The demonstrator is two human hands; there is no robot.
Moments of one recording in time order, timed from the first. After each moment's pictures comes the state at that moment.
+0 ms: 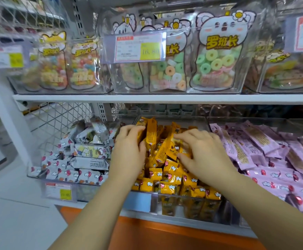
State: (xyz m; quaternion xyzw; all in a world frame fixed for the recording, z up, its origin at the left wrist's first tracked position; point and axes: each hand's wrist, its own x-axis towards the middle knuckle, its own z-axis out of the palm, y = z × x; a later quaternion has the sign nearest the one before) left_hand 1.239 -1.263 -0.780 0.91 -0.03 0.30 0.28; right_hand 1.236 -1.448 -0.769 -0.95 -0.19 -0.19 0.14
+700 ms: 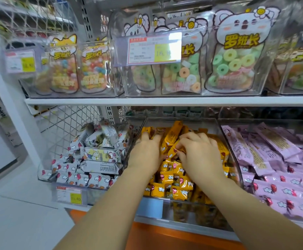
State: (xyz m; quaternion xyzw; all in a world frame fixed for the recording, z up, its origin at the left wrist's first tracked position) left_hand 1.278 -1.265 -0.789 0.99 -0.02 0.12 0.10; right_hand 1.254 -1.408 -0.783 -0.95 -0.14 -0.23 0.14
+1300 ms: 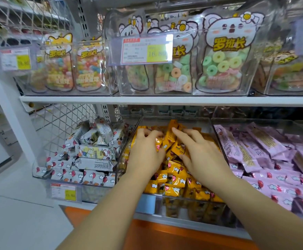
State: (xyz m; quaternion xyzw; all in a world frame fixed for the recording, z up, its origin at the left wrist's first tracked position) left_hand 1.258 -1.280 -0.785 0.95 -0.03 0.18 0.27; right_hand 1.237 -1.435 -0.774 -0.96 -0.18 -0.16 0.17
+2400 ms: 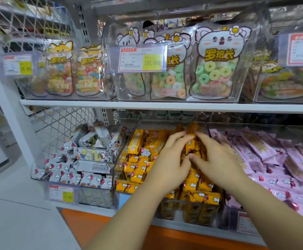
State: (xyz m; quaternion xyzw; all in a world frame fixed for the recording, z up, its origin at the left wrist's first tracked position) left_hand 1.238 -1.328 -0.787 0.88 -0.23 0.19 0.36; right_hand 1.233 -1.471 -0.766 -0.95 -0.11 -0.16 0.24
